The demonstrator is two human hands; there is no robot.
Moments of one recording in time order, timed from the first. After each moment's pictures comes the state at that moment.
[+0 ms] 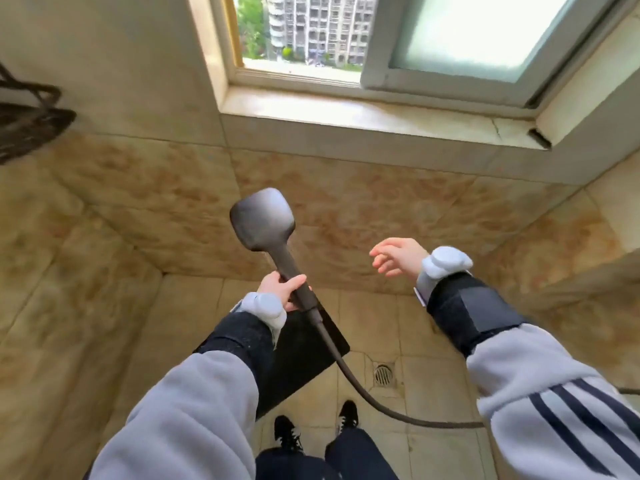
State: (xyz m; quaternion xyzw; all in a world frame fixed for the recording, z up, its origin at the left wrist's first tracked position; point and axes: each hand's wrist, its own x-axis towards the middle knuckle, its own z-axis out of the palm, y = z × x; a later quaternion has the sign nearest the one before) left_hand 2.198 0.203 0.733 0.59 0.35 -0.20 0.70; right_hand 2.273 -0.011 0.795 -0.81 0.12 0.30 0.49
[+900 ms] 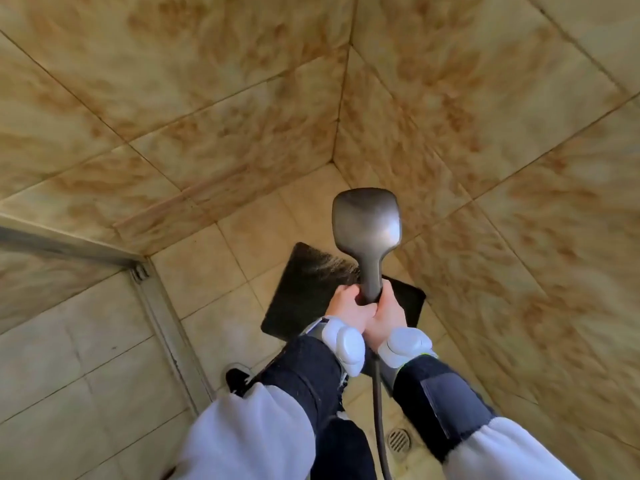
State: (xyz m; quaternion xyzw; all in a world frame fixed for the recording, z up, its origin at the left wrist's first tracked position) left_hand 2.147 0.300 0.563 0.53 0.56 -0.09 0.63; right_hand 2.206 0.246 0.561 -0.85 -0.23 0.41 0.24
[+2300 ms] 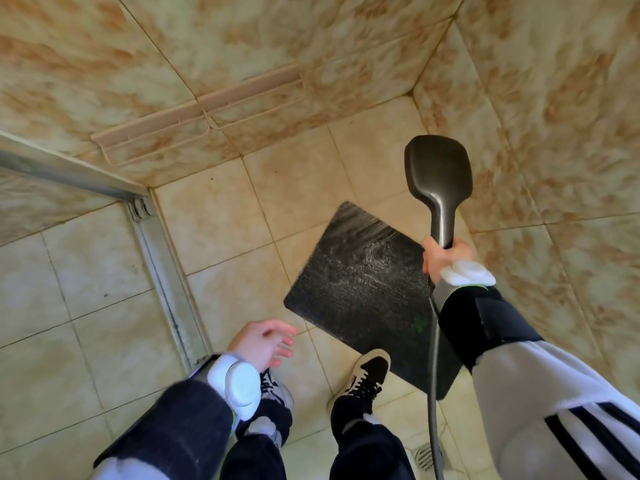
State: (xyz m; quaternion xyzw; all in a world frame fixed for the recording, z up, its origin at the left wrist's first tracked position) left_hand 1.933 0.361 0.334 0.34 0.66 -0.10 0.66; right_hand 2.229 0.375 0.290 -0.90 -0.12 0.38 0.17
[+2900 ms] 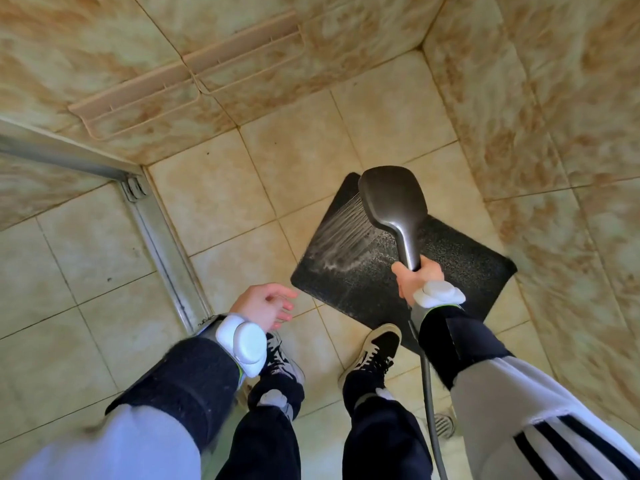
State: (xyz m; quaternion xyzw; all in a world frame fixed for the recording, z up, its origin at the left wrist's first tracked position) left_hand 1.922 0.379 0.297 0.39 0.66 -0.13 0.63; right_hand 2.166 0.324 0.249 -0.88 -0.11 0.46 0.06
